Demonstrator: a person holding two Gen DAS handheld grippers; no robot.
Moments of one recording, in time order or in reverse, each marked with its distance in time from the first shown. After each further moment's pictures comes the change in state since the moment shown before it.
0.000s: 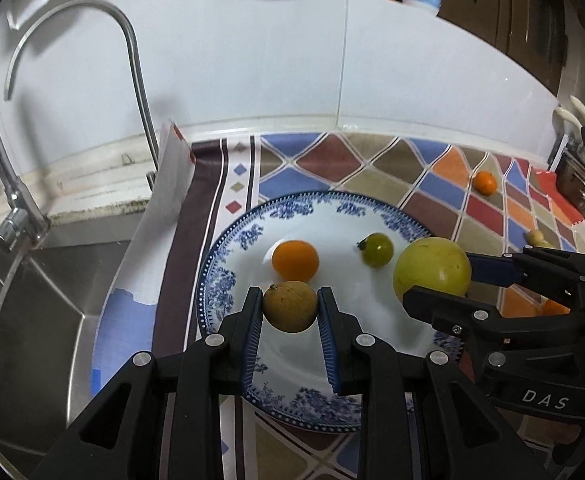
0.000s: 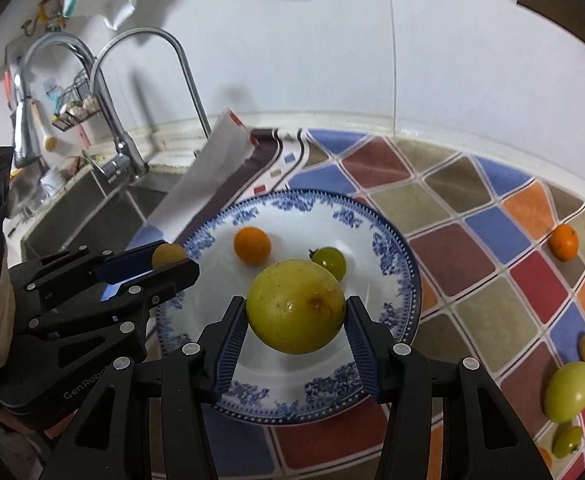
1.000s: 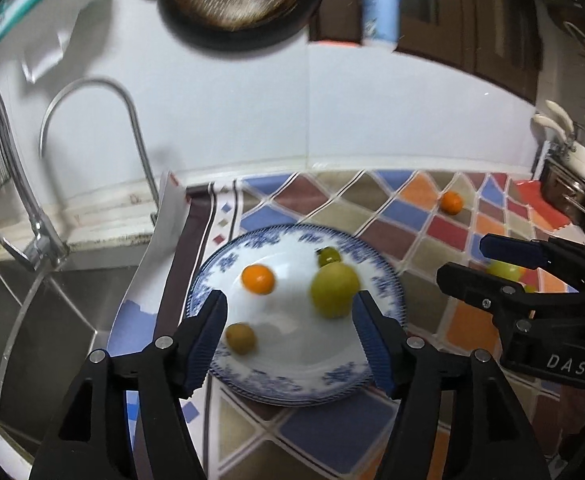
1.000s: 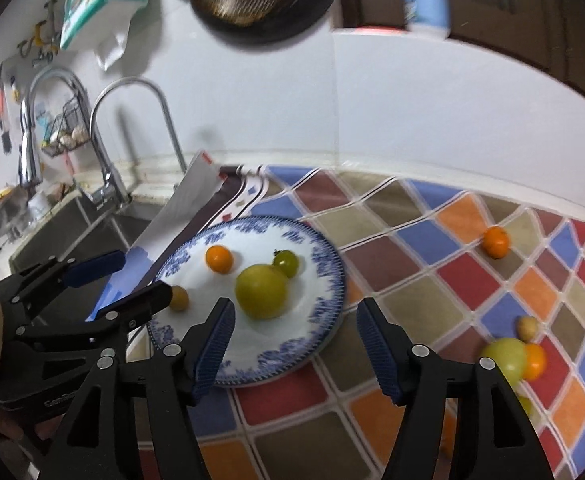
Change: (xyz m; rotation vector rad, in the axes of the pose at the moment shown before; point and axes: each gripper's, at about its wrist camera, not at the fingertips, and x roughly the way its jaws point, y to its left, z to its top) left arm -0.071 -0.053 -0.003 0.041 -0.136 0.034; right arm -0.083 -0.025 -0.022 0.036 -0.154 -0.115
